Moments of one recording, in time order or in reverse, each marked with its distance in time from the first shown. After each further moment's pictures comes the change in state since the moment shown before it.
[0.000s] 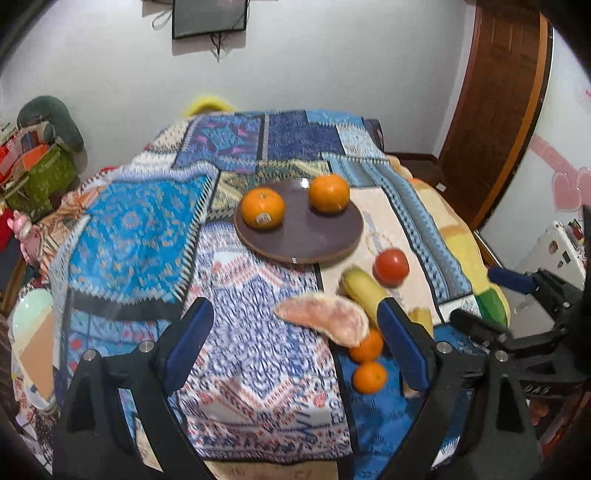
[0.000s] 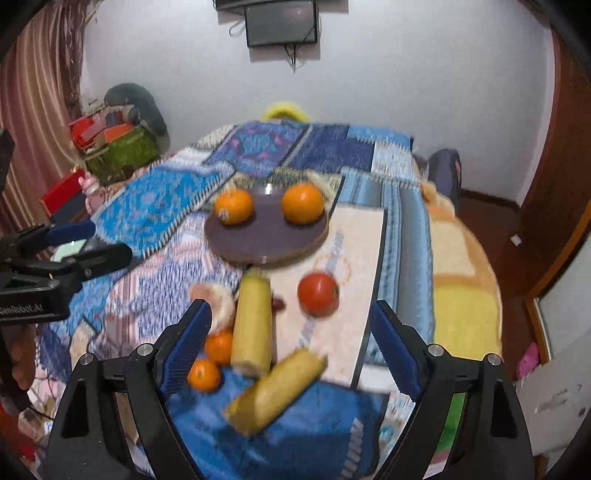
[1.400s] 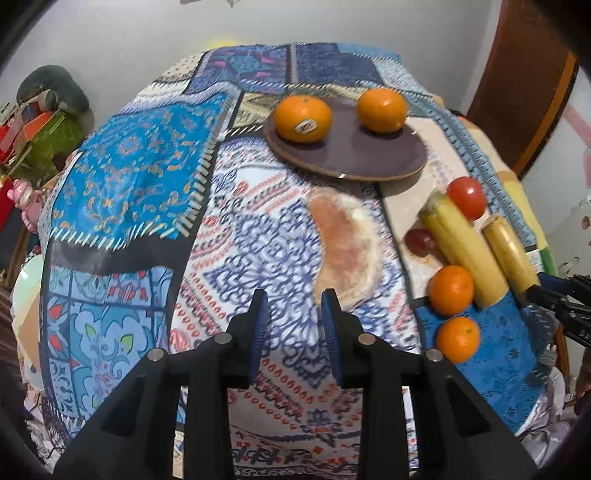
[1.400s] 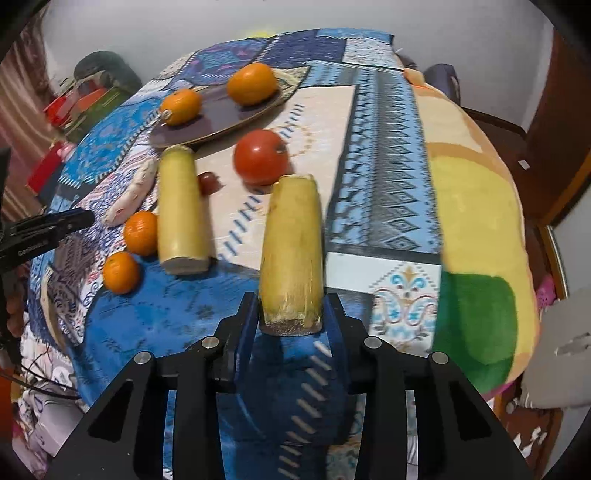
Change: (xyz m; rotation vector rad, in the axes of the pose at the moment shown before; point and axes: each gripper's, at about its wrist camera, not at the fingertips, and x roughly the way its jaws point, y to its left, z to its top) left arm 0.072 0.033 -0.035 -0.003 0.176 0.072; right arm 0.038 -0.064 -0.063 0.118 0.223 0.029
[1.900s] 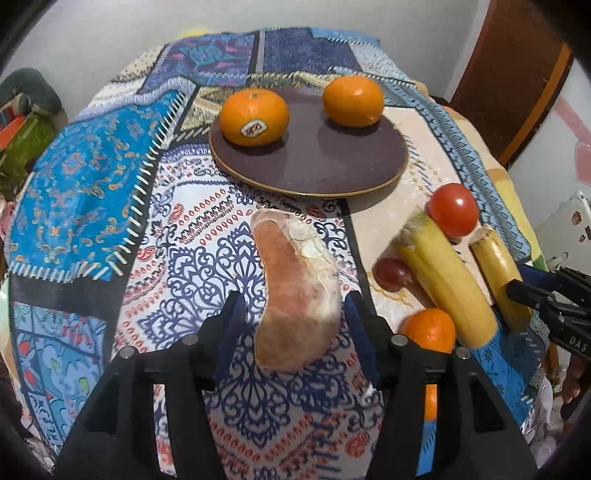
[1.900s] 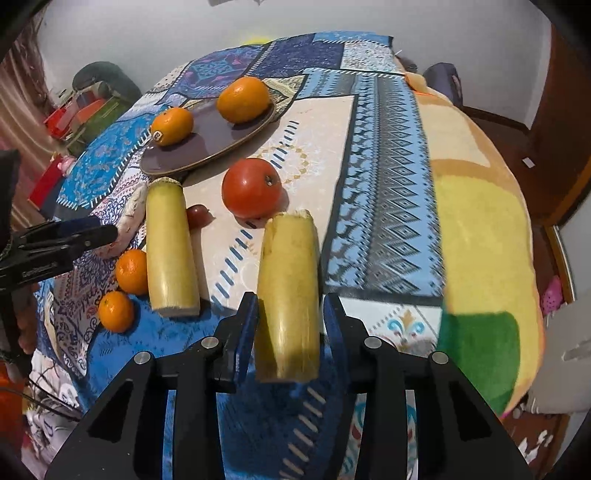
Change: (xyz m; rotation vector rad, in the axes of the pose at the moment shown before) left arm 0.044 -0.025 0.035 0.019 0.077 -0.063; right arm 0.014 -0.003 0.029 0.002 -0.007 0.030
